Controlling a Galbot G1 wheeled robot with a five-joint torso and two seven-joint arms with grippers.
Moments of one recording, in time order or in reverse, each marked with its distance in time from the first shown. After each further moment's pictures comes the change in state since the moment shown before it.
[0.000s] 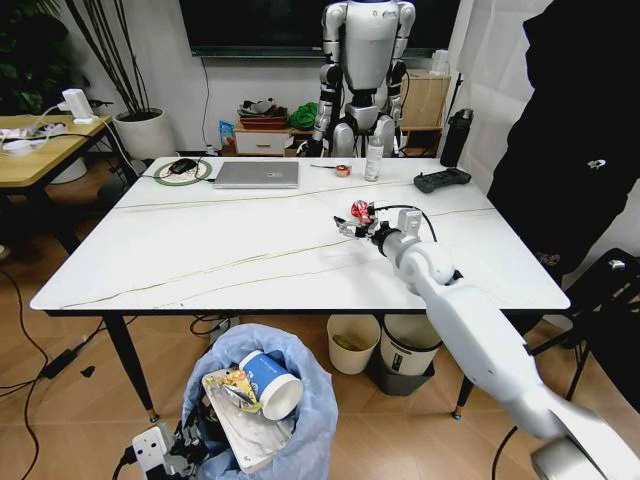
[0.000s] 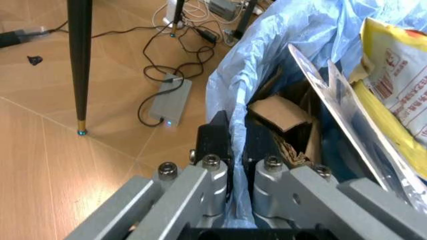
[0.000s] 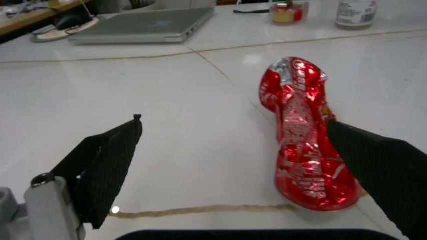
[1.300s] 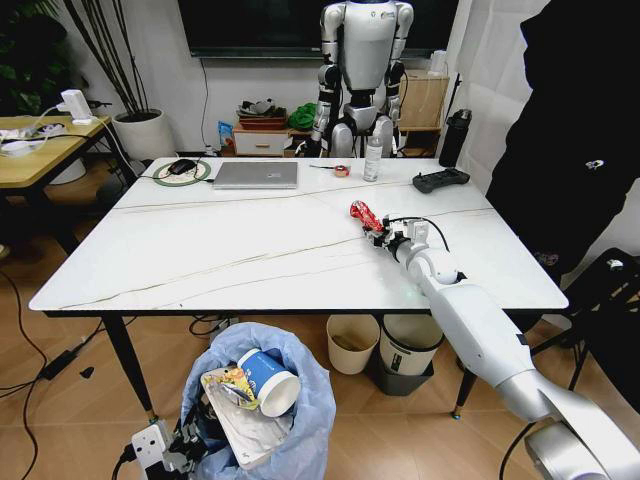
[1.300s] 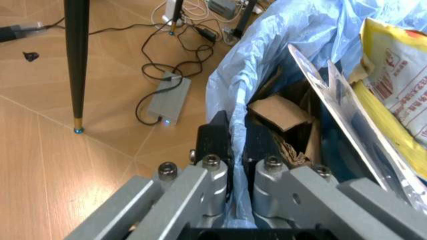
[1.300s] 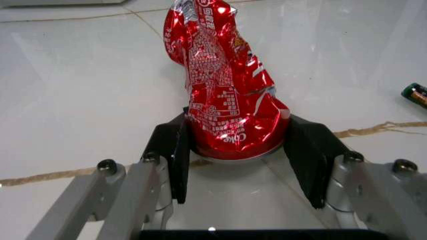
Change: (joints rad) left arm -0.027 0.008 -0.011 0.022 -0.031 0.004 -0.001; right arm 0.014 -0.005 0.010 -0.152 -0.060 0.044 -0.045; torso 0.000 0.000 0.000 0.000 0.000
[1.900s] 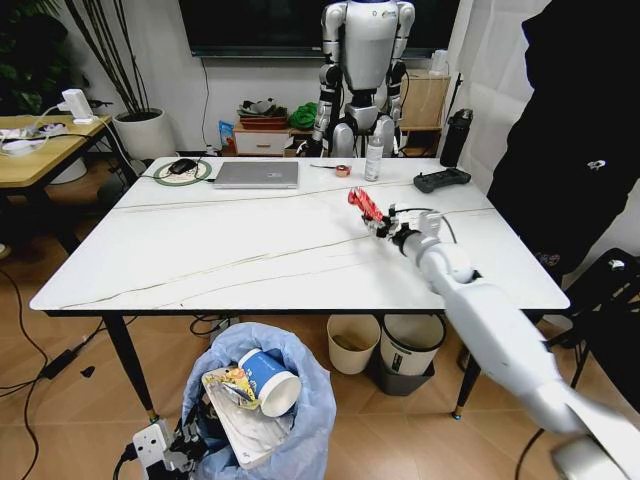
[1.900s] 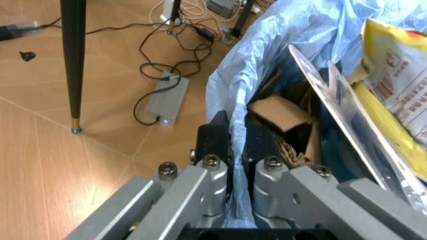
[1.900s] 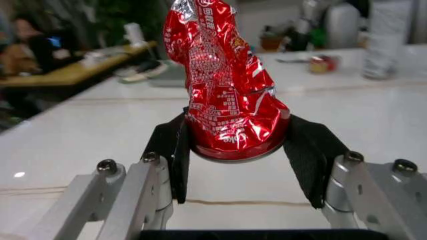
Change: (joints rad) left arm -0.003 0.009 -0.001 0.000 -0.011 0.001 -0.002; right arm -0.136 -0.227 0.005 0.490 0.306 0.019 -0.017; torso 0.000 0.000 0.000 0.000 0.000
